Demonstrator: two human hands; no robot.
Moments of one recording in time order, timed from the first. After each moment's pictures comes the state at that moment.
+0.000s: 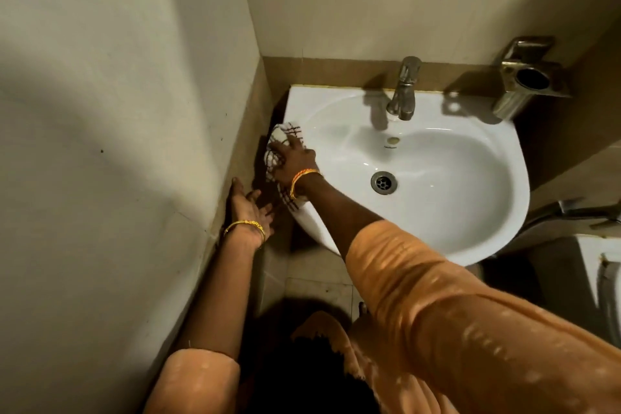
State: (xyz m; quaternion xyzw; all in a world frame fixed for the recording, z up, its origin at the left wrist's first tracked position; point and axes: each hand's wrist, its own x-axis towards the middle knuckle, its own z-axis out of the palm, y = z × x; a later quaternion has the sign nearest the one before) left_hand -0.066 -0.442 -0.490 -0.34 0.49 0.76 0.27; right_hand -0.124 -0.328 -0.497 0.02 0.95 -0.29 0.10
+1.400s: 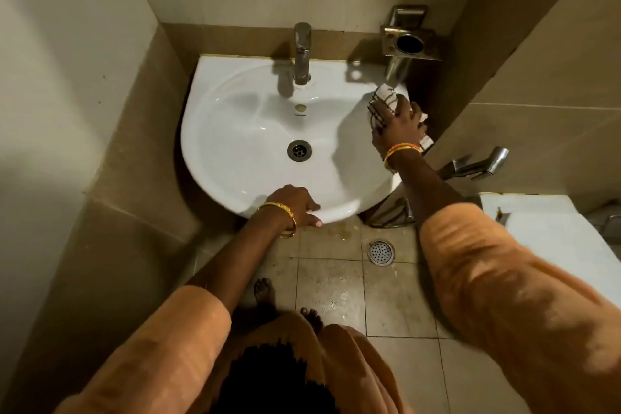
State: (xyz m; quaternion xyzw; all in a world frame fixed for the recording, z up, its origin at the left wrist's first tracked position) left_hand 0.056 -0.258 -0.465 0.28 0.89 0.09 0.33; right_hand 0.033 -0.010 -0.480 0.27 0.96 -0.12 -0.02
